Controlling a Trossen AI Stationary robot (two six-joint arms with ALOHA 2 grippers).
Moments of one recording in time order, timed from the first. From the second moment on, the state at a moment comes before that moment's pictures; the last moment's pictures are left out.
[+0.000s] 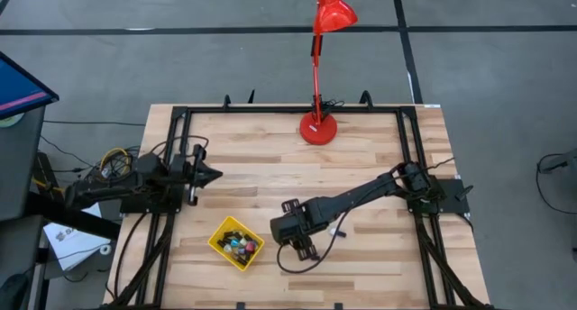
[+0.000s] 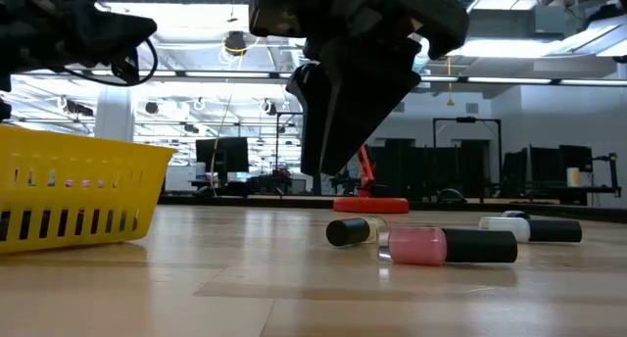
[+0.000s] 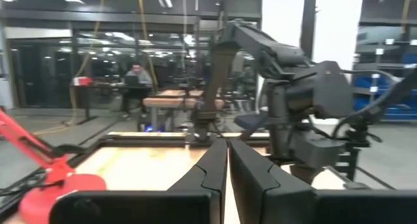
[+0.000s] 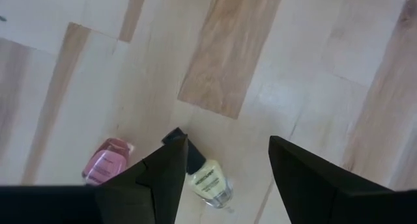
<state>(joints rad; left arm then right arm) 0.15 0.00 0.01 0.19 0.17 -0.06 0.32 2.16 1.73 -0.83 0.04 -0.04</state>
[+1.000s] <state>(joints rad) 0.12 0.00 0.01 0.02 0.05 -0.06 0.32 2.16 1.73 -0.80 0.02 -0.11</state>
